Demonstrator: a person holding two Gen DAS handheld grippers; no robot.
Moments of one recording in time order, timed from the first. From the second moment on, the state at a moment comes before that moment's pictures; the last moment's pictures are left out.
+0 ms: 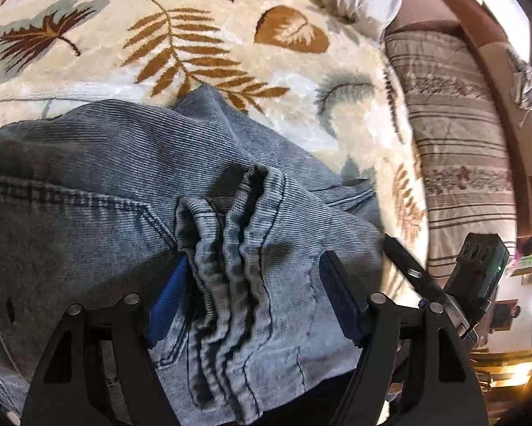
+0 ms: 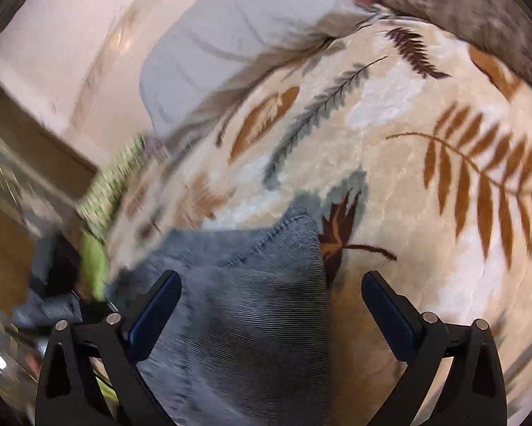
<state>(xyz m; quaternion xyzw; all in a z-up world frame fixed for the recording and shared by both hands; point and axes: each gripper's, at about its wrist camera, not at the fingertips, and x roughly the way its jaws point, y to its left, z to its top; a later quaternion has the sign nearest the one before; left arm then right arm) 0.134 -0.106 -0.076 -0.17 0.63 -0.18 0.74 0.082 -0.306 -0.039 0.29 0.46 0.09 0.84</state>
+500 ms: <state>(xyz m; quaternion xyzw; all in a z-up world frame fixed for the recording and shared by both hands) 0.121 -0.141 -0.081 0.01 0.59 -0.10 0.80 0.095 -0.303 -0.054 0.23 0.48 0.08 0.84</state>
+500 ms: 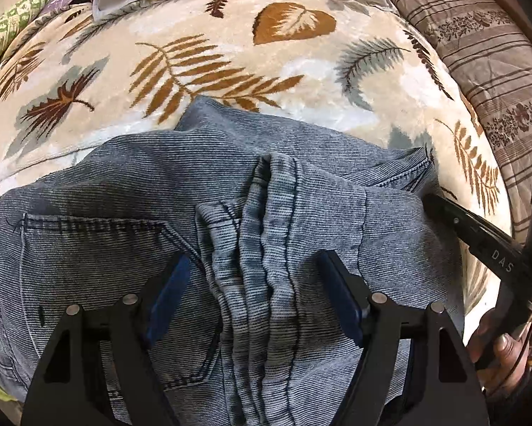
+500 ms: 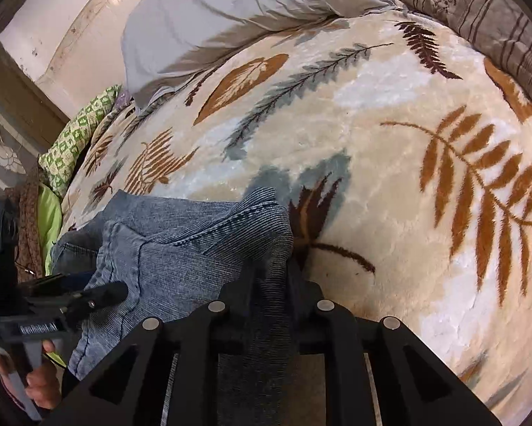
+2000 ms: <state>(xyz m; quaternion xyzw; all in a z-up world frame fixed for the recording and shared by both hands) 0.033 -0.104 -0.067 -0.01 0.56 -0.12 0.82 -0.020 -0.246 -0.025 0.16 0.49 0.03 0.86</state>
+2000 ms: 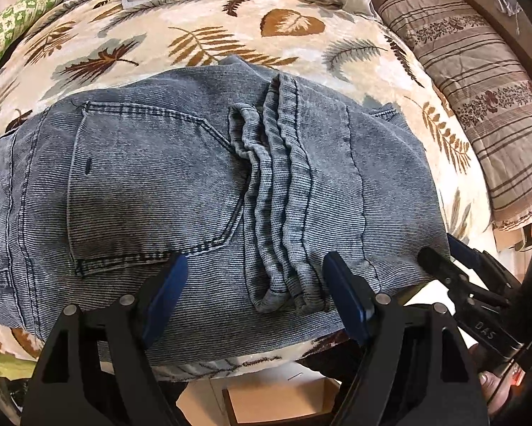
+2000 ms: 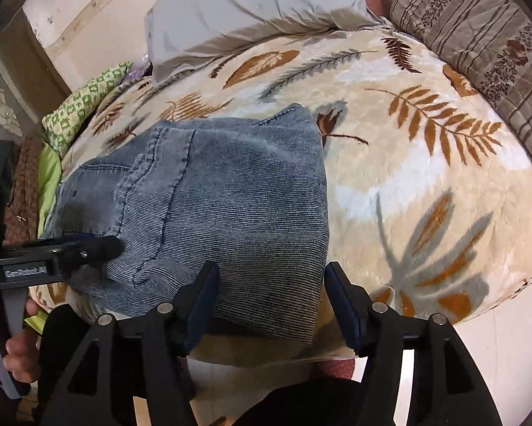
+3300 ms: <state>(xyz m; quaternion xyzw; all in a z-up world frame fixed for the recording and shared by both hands) 0.133 0.187 -0.075 -0.24 0.61 -0.17 0.74 -0.010 0.143 0.001 -0.32 0.37 0.22 0.84</state>
